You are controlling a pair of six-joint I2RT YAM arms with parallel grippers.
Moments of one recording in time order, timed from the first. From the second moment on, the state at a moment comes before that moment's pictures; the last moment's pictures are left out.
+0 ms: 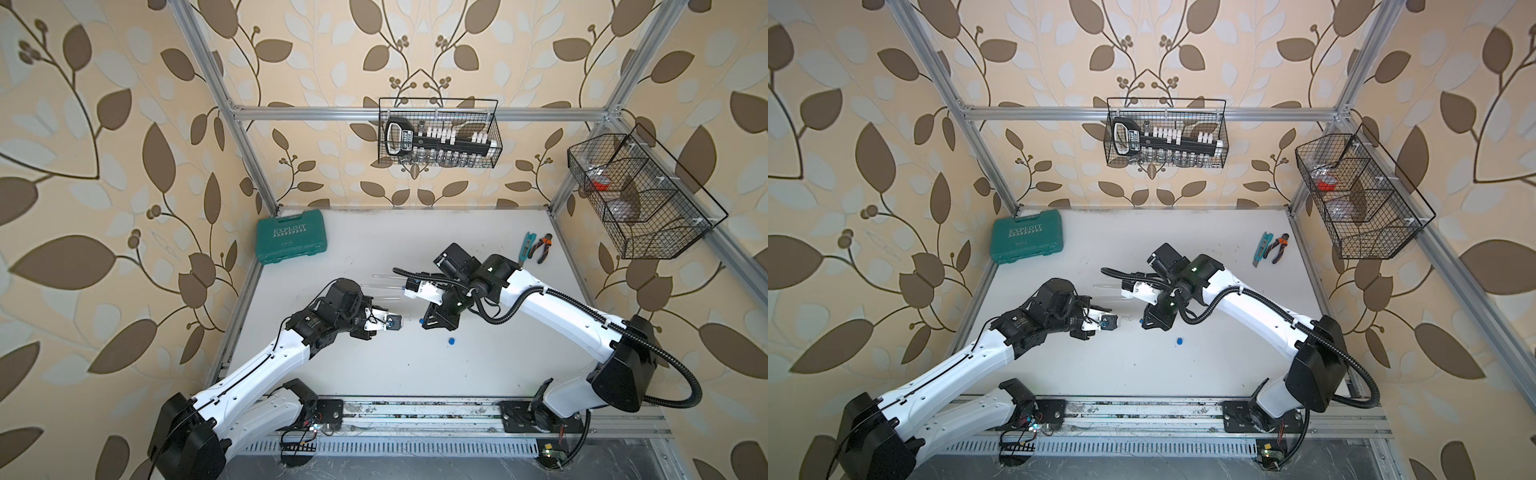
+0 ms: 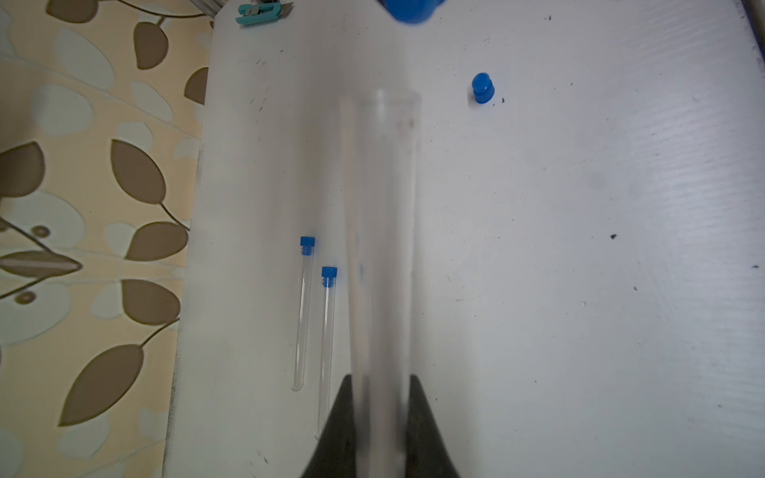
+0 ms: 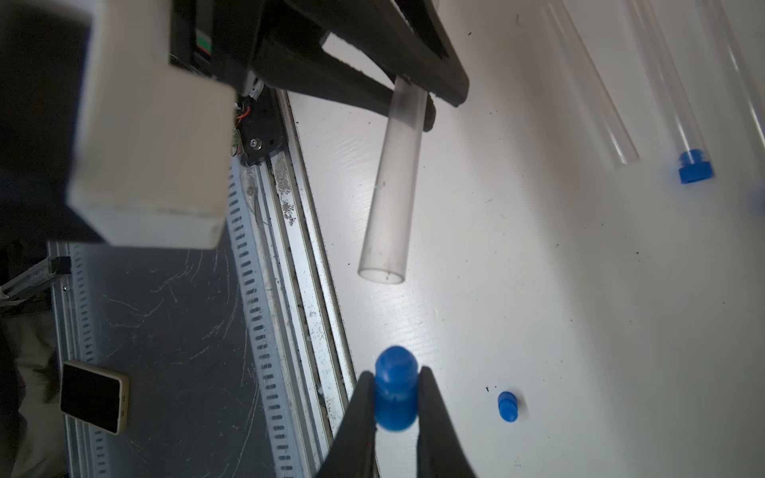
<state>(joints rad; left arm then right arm) -0.58 0.96 0.65 -0.42 0.29 1.10 0.77 1.52 1.36 -1.03 -0.48 -0.26</state>
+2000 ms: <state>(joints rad) -0.69 0.92 0.65 -0.40 0.07 1.29 0.79 1.75 1.61 -1.17 -0.54 0.06</state>
